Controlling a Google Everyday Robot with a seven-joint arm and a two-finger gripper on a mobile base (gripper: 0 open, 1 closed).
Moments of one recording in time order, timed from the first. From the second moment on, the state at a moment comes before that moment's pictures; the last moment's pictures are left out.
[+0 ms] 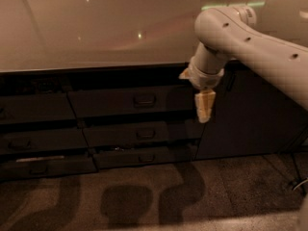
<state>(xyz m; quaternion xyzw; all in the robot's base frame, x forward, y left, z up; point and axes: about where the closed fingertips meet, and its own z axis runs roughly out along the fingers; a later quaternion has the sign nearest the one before) 0.619 -0.145 0.770 -0.79 0.61 -0.04 0.10</state>
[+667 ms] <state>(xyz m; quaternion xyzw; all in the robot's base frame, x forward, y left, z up) 0.621 -0.101 0.778 -0.84 0.52 0.04 0.14</state>
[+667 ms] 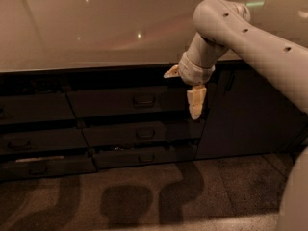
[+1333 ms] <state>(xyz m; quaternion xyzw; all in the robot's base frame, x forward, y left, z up) 0.620 -0.100 0.753 -0.86 0.49 -0.08 0.14</state>
